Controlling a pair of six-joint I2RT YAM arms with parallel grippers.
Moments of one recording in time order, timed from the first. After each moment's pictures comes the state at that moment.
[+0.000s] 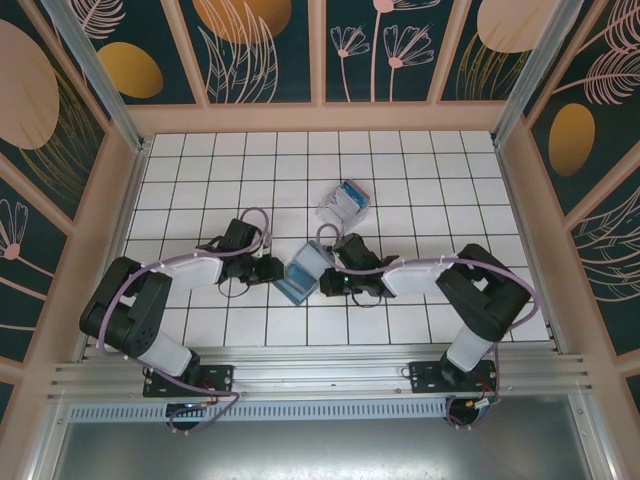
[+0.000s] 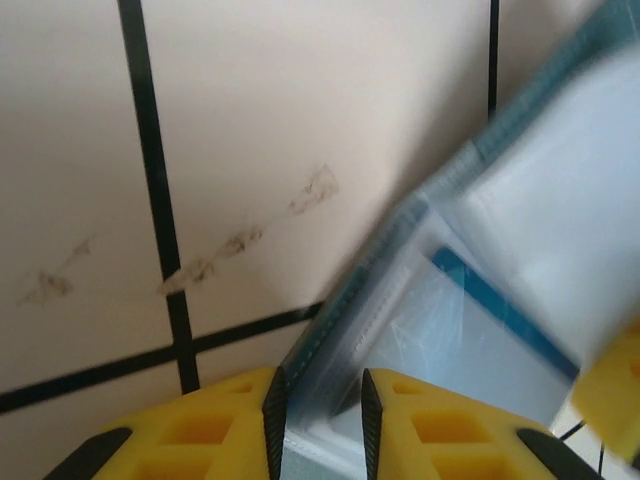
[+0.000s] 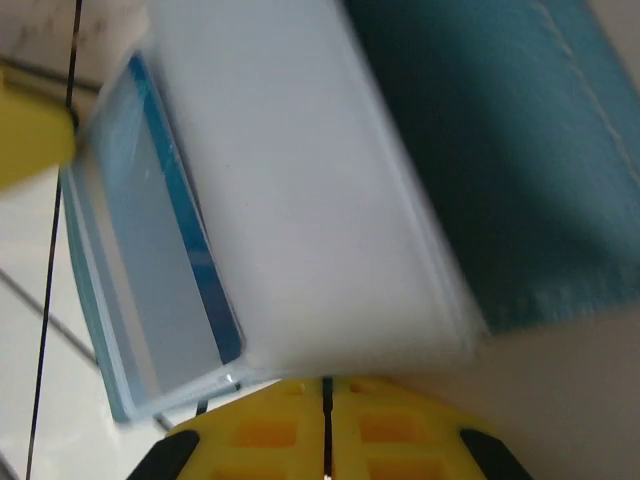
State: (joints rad) left arm -0.44 1.54 0.65 -0.17 0.41 -0.57; right arm 0.82 1.68 0.73 0.04 -0.25 0.66
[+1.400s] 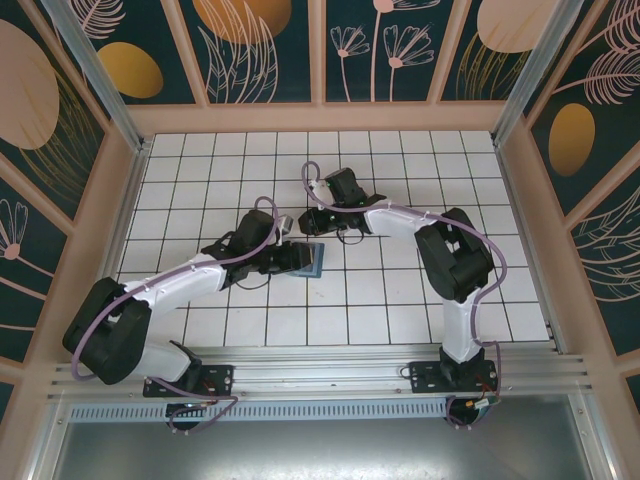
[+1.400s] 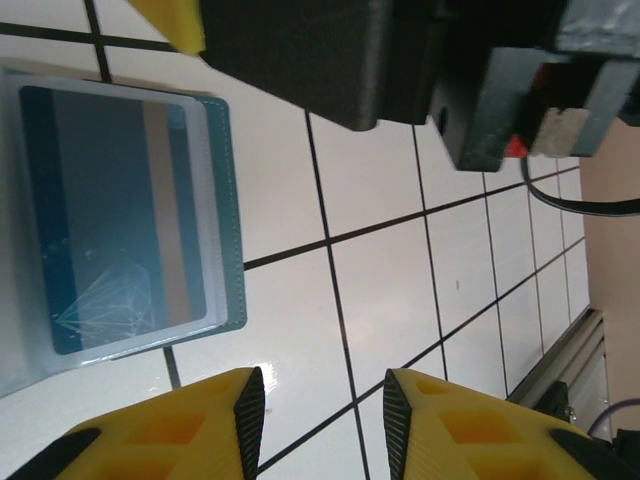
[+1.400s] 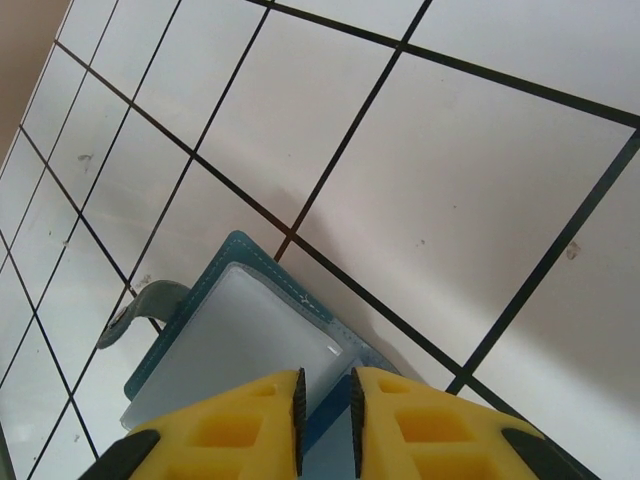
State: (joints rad) left arm -0.62 1.41 0.74 -0.11 0.40 -0.77; right arm 0.63 1.98 1.32 -0.17 -0.50 0.30
